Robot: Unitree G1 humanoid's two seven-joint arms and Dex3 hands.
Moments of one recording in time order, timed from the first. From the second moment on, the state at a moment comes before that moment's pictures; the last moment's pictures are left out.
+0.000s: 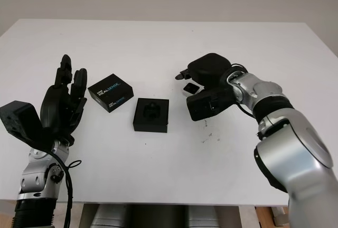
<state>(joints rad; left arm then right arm) -0.25 0.14 0.21 0.06 -0.20 0.08 -0.07 -1.15 -0.50 0.67 1.28 -0.90 -0.53 -0.16</state>
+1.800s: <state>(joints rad) -0.24 0.14 0.22 0.04 -0.20 0.10 -0.07 -1.12 -0.49 0.63 1.31 -0.81 -0.47 -0.16</state>
